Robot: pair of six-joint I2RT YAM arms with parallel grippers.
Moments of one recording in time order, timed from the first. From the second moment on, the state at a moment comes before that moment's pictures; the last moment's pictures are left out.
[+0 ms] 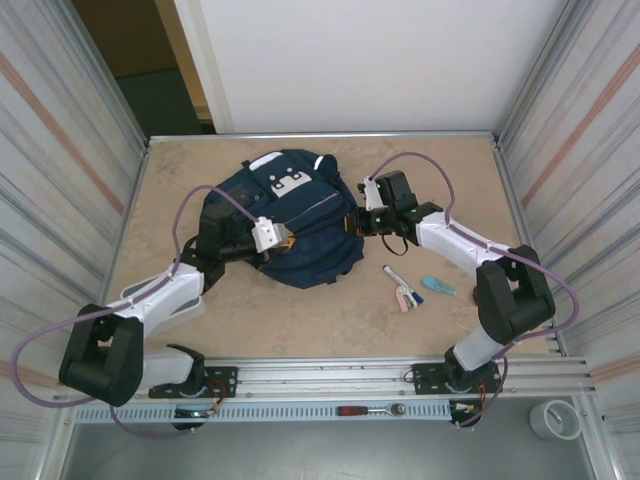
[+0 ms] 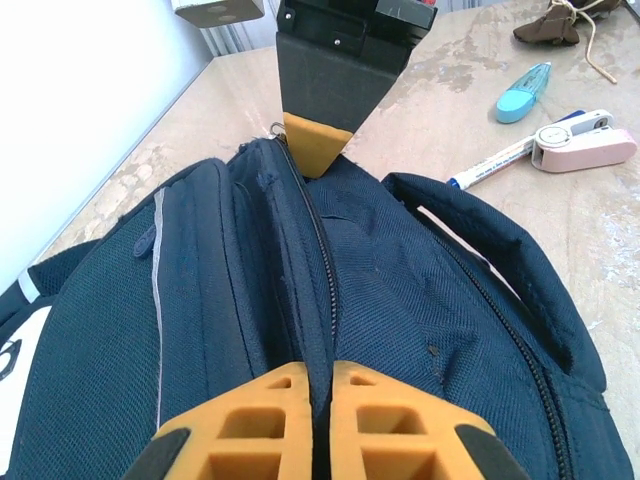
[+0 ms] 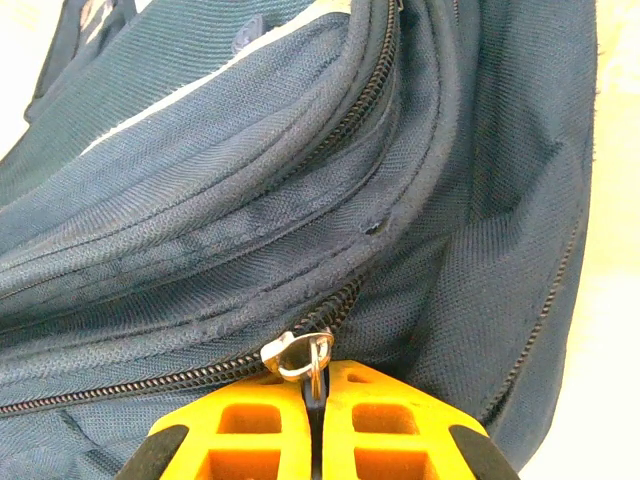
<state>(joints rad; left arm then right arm) -0.35 1.26 0.63 0.17 0.71 0.68 0.46 1.60 1.07 -0.30 -0.37 0.39</state>
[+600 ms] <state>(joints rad) -0.57 1.32 0.84 -0.03 0.47 0.67 0.60 1.46 1.02 -0.25 -0.34 0.45</state>
